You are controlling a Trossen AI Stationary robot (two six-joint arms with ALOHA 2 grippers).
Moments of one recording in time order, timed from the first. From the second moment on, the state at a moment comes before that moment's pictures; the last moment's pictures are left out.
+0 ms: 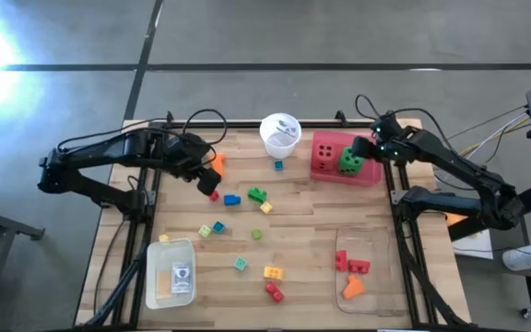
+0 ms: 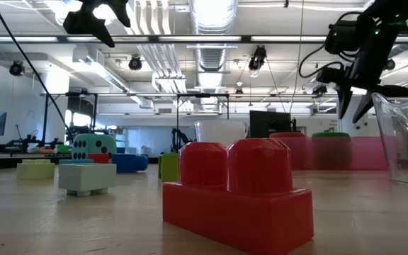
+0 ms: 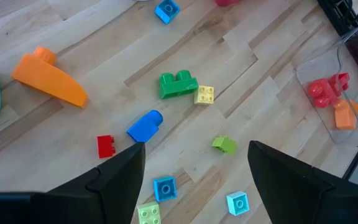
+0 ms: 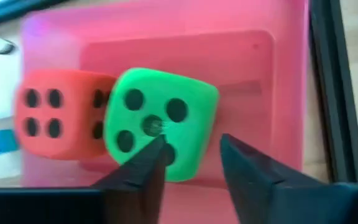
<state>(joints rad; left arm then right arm) 0.11 1.20 1.32 -1.12 -0.07 -0.79 -0.85 0.96 0.73 -0.89 0.07 0.91</state>
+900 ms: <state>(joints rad) 0.11 1.20 1.32 -1.12 -0.07 -0.79 -0.85 1.17 0.71 -0.80 0.08 0.83</state>
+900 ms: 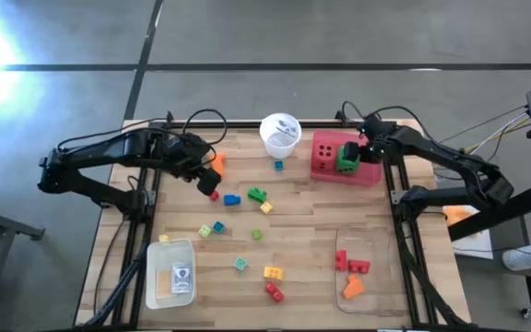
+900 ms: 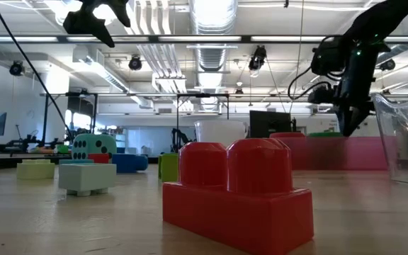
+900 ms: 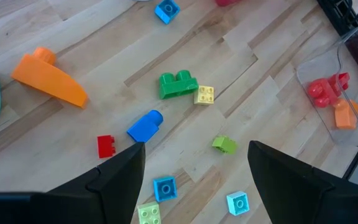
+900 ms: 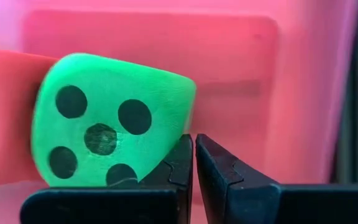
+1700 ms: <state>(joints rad) 0.11 1.20 1.32 -1.12 -0.06 -0.79 -0.85 1.17 0.71 -0.82 0.05 0.82</state>
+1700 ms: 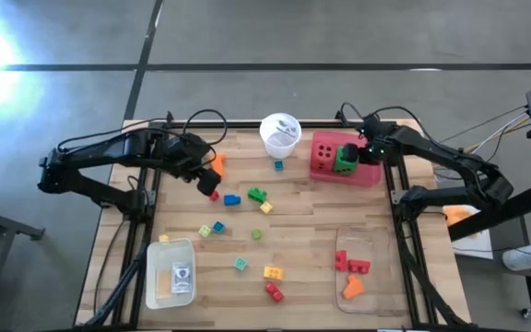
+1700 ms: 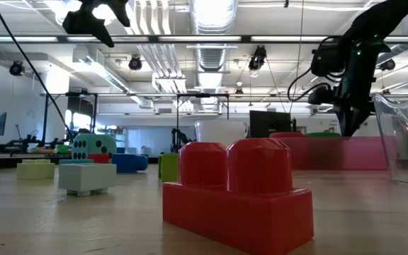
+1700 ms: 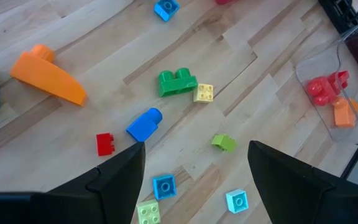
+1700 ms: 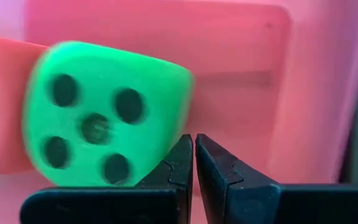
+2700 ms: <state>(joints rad) 0.22 1.36 1.01 -1.03 -0.09 -0.80 -0.47 1.07 1.03 -0.95 0.19 0.83</state>
